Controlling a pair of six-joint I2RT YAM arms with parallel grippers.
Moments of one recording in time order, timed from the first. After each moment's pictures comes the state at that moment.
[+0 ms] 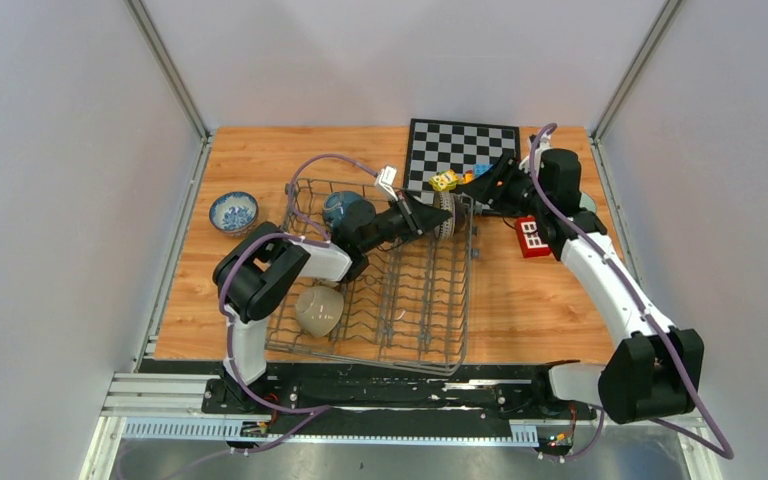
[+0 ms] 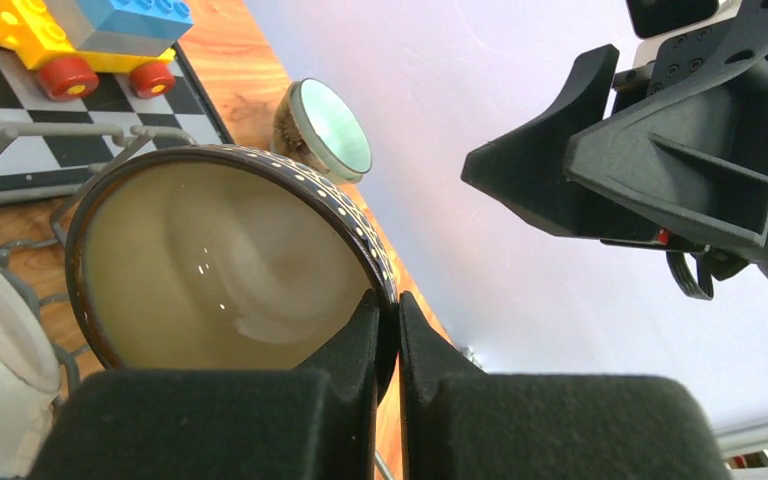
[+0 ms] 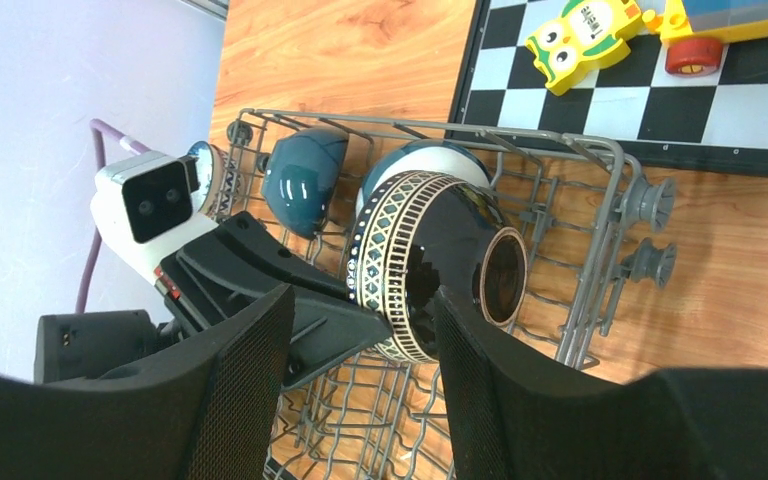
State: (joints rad) left arm -0.71 1.95 0.94 1.13 0.31 -1.00; right arm 0.17 1.26 1.02 -0.17 -0.42 0.65
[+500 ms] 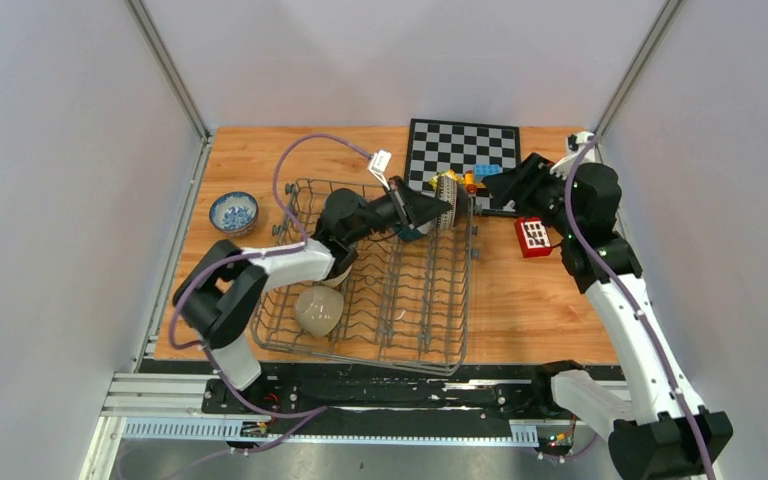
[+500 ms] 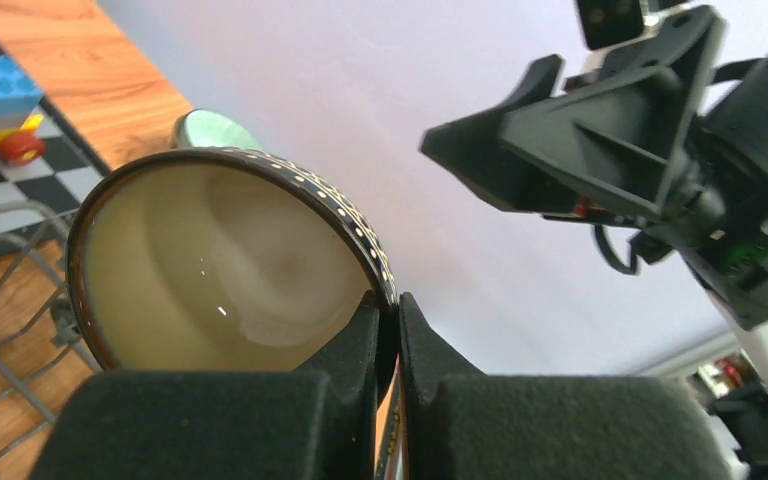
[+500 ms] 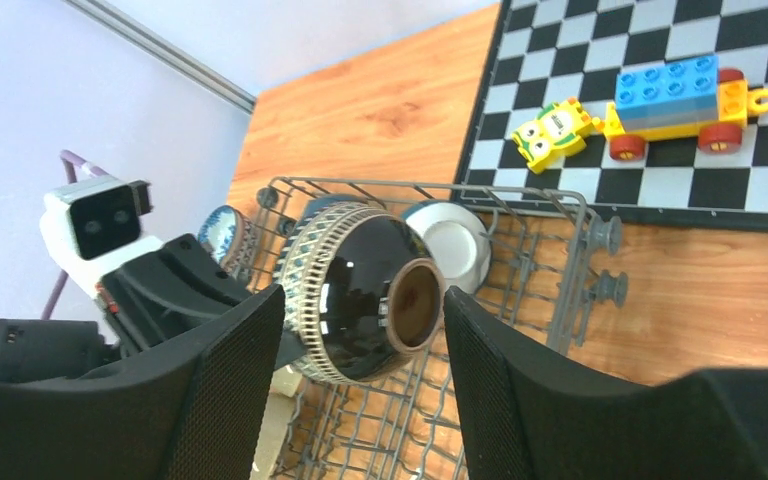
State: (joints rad) left arm -0.70 1.75 0.93 1.06 0.43 -0.98; right arm 0.17 0.99 1.02 -0.25 -0.27 0.62
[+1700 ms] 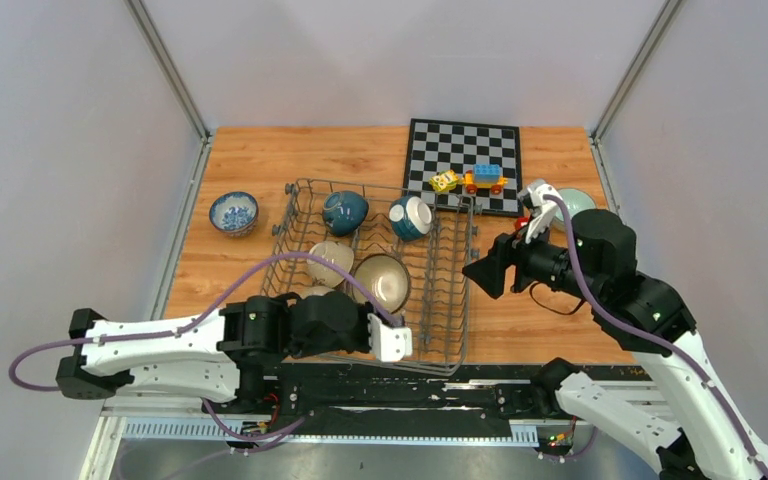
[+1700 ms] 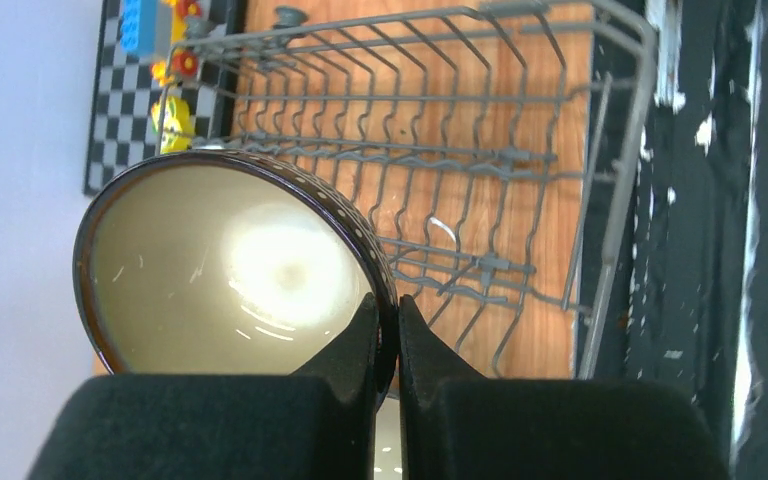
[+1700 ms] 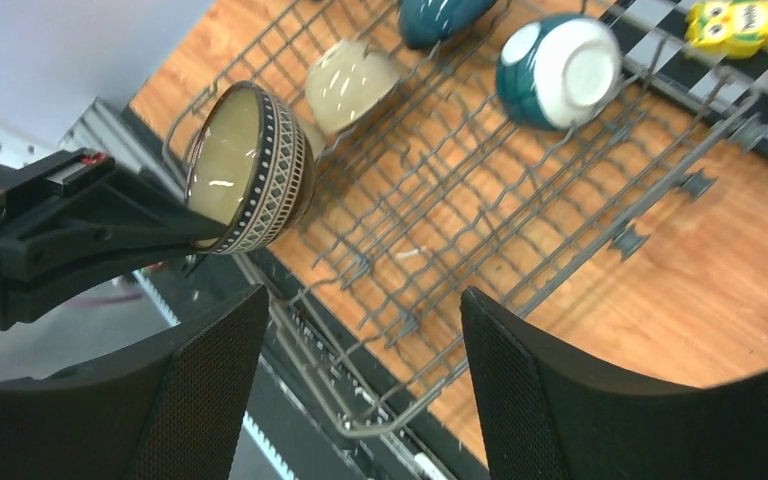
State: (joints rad) left arm -1.41 0.93 0.93 -0.53 -0.27 0.44; right arm 0.60 0.74 1.20 -0.81 -0.25 0.24
